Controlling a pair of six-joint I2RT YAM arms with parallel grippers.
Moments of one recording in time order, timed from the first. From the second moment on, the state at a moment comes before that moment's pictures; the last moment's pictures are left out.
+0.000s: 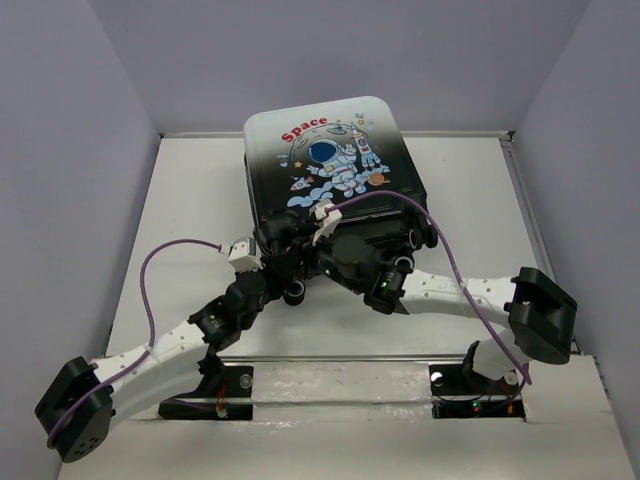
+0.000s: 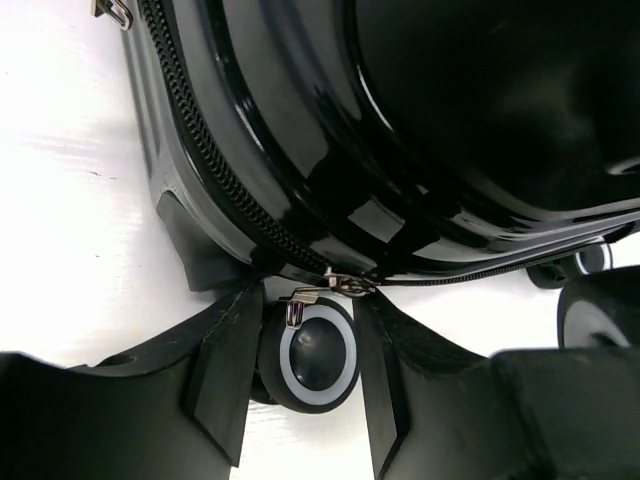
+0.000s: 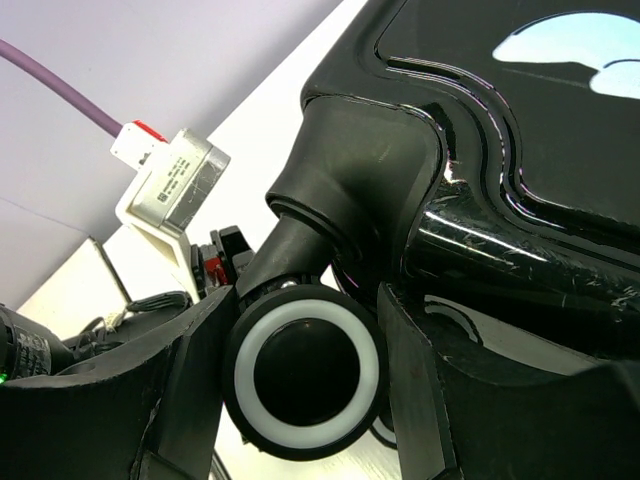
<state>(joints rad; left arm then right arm) -0.80 0.79 0.23 0.14 -0.46 -0.81 1.12 1.51 0.95 0.43 0.23 0.43</state>
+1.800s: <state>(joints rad) -0.55 0.37 0.57 -0.26 -0.48 -0.76 1.16 0.96 0.66 0.13 0.23 0.43</state>
